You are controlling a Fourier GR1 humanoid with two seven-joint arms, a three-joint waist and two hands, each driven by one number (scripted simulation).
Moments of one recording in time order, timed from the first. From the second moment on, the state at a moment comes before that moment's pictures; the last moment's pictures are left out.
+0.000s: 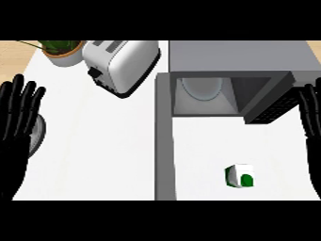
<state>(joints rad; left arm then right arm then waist) 0.00 0.13 -0.03 -2.10 0.01 -0.02 0.02 0.03 -0.08 0.00 -2.10 0.02 0.01 0.01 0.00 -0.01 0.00</state>
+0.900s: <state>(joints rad) 0.30 0.02 -0.04 -2.27 0.11 0.03 0.01 0.64 -0.18 0.04 -2.40 -0.20 0.42 -0.24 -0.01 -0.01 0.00</state>
